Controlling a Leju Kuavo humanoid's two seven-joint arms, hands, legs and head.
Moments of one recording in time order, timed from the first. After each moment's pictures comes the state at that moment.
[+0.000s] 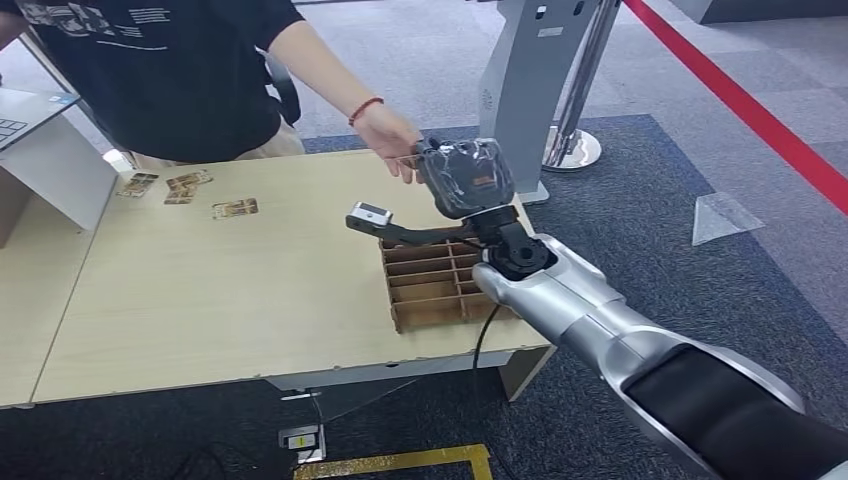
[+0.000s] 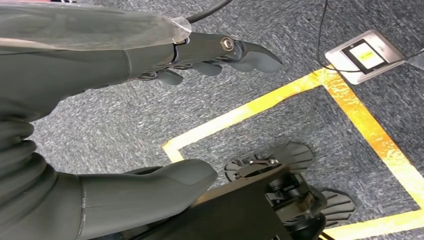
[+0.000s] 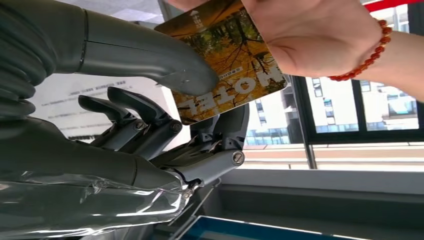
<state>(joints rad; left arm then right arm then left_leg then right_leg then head) -0.19 -0.04 -1.28 -0.20 0.67 0.49 -0.15 -0.94 0.11 0.69 -0.45 1.44 -0.70 0.22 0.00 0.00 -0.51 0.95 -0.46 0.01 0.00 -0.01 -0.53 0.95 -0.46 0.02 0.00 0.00</state>
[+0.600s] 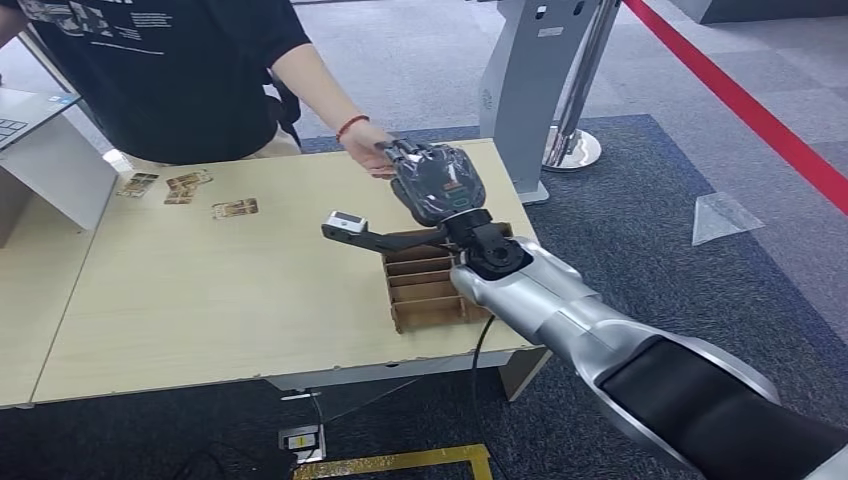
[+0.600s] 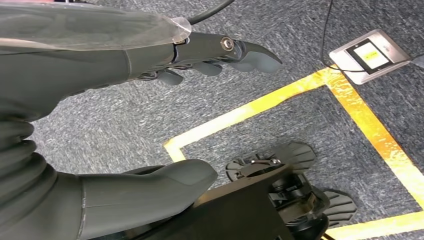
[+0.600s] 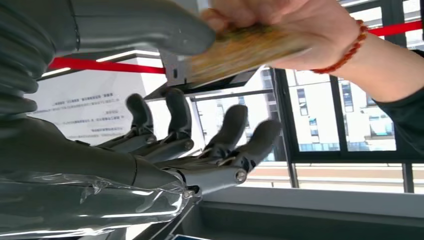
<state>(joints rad) -0.18 -0.03 -1.26 -0.20 0.68 0.50 -0.16 -0.95 0.12 0.71 -0.53 1.33 -0.63 0.13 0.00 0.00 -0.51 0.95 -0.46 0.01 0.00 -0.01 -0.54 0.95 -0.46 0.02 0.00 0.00</state>
